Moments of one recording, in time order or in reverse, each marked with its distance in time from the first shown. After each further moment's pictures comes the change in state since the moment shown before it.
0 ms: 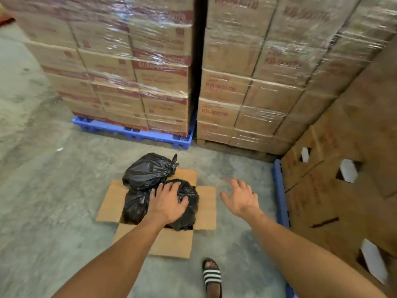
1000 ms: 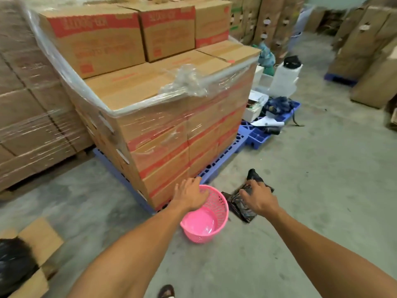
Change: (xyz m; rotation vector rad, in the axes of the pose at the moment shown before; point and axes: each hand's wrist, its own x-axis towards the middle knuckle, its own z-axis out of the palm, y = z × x) left_hand -0.517 0.519 0.320 0.327 -0.404 0.979; right_hand -0.688 0.568 0.035 0.449 0.339 0.959
